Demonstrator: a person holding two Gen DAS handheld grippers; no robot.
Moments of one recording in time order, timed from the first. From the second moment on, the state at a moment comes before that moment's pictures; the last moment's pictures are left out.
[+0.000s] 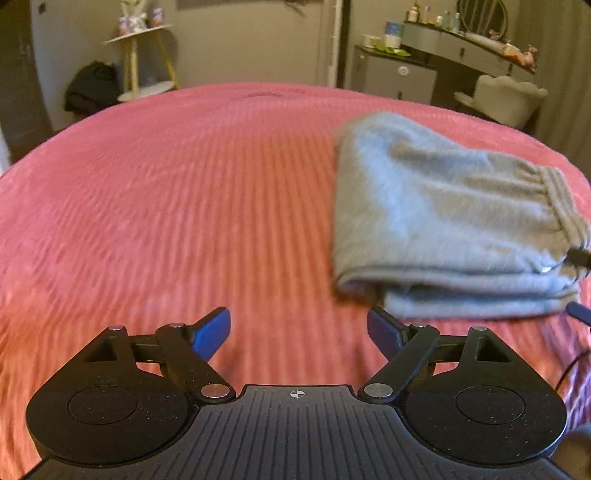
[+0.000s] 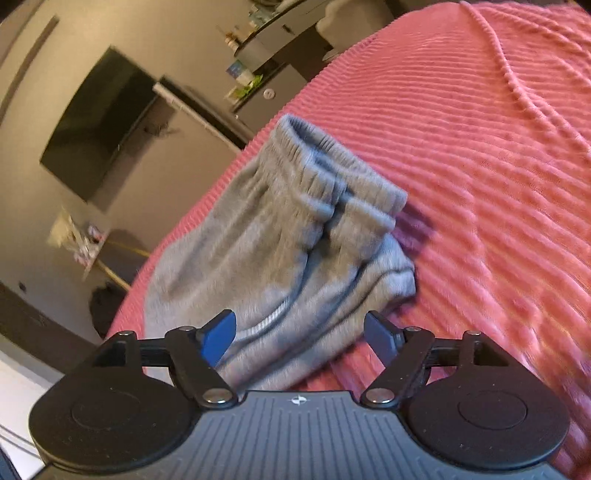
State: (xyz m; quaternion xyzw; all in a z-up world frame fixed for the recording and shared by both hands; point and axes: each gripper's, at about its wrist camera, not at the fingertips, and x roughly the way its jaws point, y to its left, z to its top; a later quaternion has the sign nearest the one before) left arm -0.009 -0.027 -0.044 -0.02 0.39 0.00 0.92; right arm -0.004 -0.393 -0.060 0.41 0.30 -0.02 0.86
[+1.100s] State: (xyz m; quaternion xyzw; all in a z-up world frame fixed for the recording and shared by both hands) left arm -0.005 -0.019 -0.078 -0.05 0.42 0.04 0.91; right arm 0.032 -0.416 -0.065 0.44 0.22 -0.04 0.87
